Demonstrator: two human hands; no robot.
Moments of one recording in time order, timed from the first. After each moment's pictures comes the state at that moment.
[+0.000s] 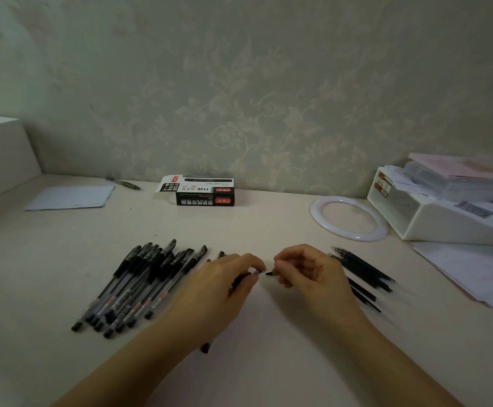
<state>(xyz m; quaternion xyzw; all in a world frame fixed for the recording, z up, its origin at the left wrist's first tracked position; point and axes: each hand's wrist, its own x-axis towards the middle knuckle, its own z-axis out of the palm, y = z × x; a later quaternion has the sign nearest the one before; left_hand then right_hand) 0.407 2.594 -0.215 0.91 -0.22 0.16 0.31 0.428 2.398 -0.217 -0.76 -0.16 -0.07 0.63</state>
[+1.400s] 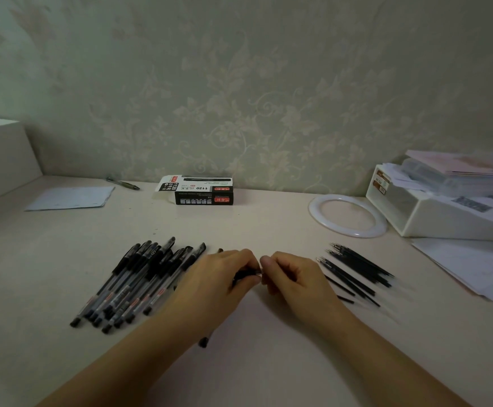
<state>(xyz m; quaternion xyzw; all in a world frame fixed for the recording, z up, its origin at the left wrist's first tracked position) 0.411 2.592 -0.213 0.91 -0.24 0.19 0.28 0.430 2.411 -0.230 -0.81 -0.23 -0.05 0.53</state>
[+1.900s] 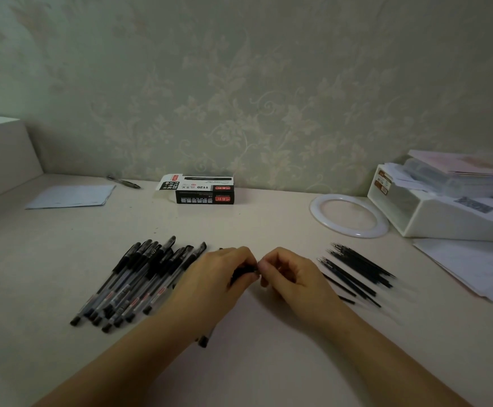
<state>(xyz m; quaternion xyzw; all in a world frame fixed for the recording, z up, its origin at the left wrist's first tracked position) 0.412 2.593 -0.213 0.91 -0.23 0.19 0.29 0.432 2.411 -0.228 -0.81 -0.24 -0.02 0.53</state>
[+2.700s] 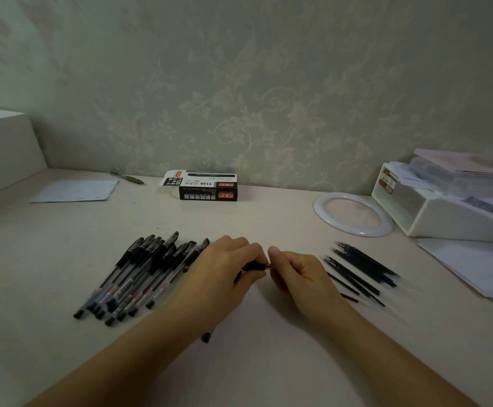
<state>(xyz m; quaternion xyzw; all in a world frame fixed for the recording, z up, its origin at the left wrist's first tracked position) 0.411 2.591 -0.211 0.90 -0.27 0.24 0.24 0.432 2.414 -0.229 -0.81 -0.23 -0.03 0.54</state>
